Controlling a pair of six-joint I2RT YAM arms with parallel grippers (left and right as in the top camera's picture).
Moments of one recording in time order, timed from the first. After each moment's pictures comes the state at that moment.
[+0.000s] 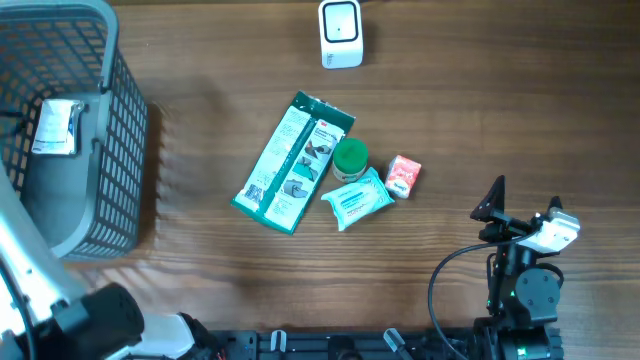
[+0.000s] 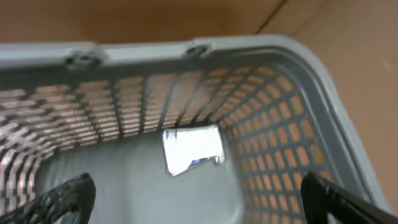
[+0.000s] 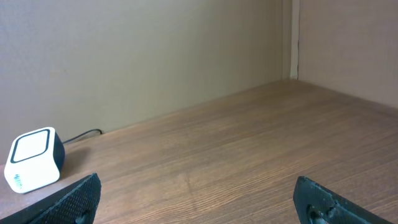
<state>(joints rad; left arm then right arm) 0.53 1.65 1.95 -1.08 -0.34 -0.74 0.09 0.02 0.03 -0.02 0.40 0.19</state>
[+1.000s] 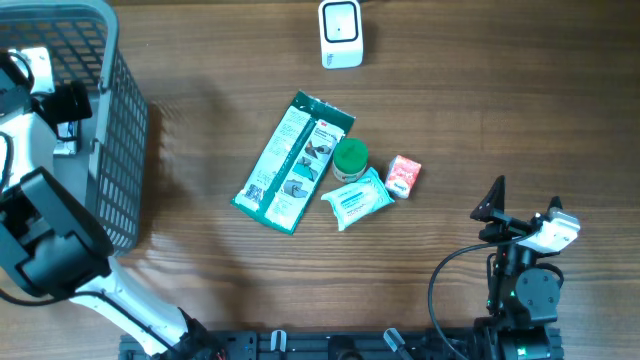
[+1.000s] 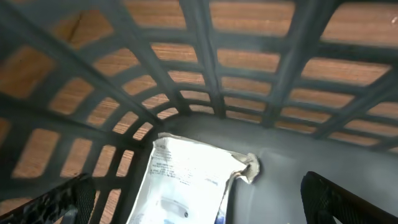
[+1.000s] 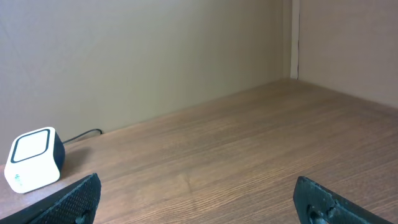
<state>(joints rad) 0.56 2.05 1.51 -0.26 0.03 0.37 0.09 0.02 0.03 -0.02 0.40 0.19</state>
